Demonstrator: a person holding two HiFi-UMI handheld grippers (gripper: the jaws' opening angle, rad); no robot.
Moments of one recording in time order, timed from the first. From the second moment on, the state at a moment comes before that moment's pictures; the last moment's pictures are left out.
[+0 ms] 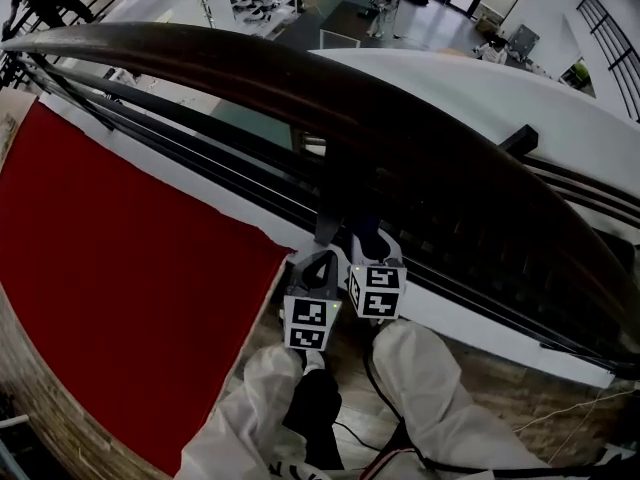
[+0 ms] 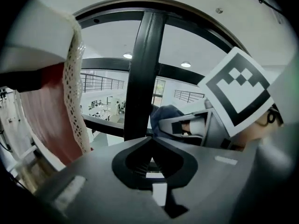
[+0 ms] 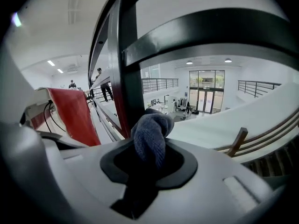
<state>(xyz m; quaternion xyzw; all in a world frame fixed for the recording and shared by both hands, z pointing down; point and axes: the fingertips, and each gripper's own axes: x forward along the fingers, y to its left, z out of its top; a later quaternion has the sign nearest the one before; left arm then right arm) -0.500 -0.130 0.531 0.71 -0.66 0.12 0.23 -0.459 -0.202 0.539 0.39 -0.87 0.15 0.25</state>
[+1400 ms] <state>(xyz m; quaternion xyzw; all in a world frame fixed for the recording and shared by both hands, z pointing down) -0.375 -0.108 0.535 0.71 -0.65 0.11 0.26 -0.273 -0.212 0.565 0.44 -0.82 0.18 0.31</state>
